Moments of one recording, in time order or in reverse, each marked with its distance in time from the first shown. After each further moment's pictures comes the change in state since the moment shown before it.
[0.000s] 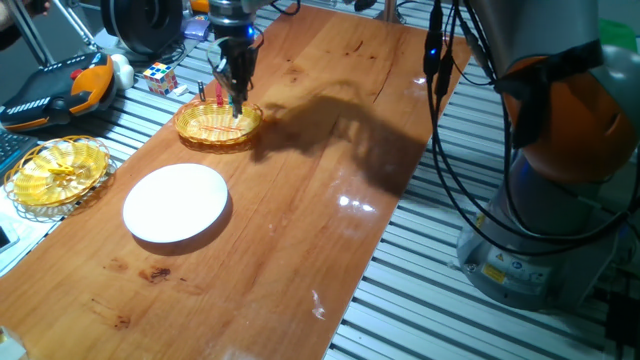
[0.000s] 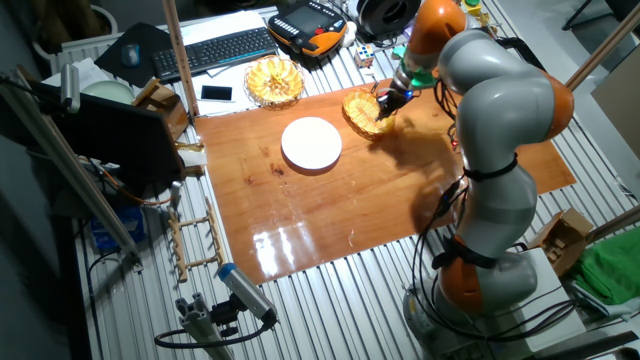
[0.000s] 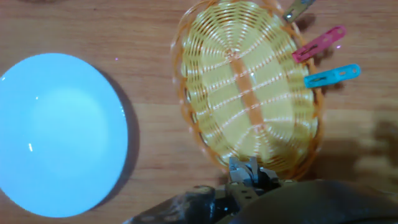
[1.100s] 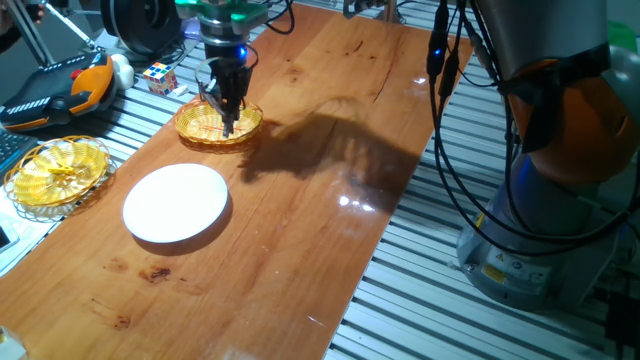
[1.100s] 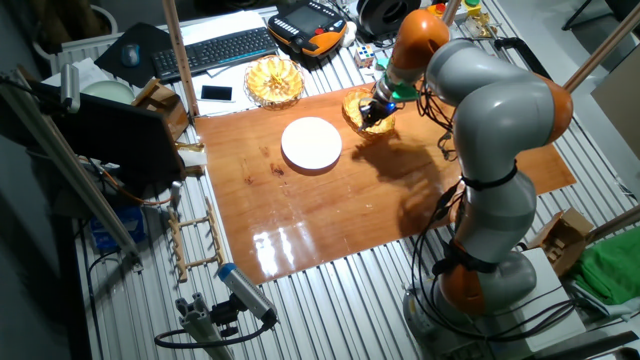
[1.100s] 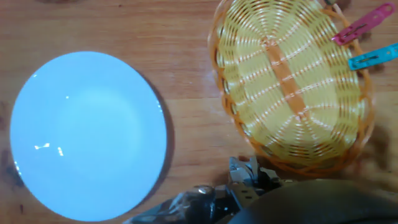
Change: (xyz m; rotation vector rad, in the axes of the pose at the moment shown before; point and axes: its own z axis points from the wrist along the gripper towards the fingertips) arm 0.011 0.050 0.018 -0.019 -0.018 0.053
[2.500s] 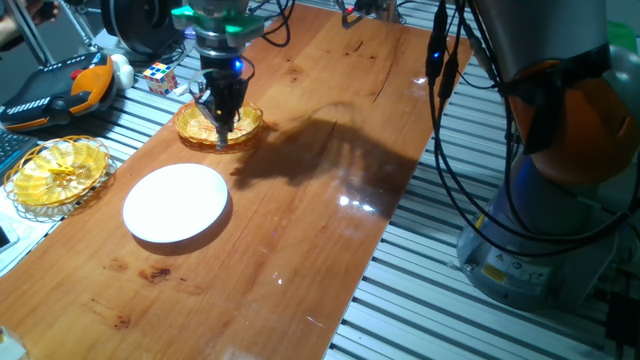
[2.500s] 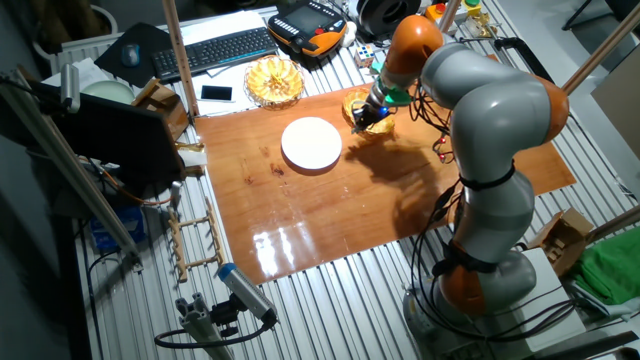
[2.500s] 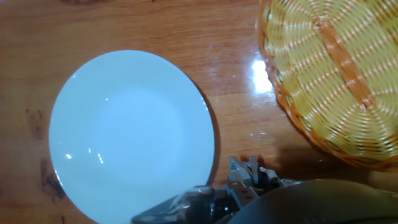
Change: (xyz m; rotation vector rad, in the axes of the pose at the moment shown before) arm 0.000 0.025 0.017 -0.056 -0.004 0.027
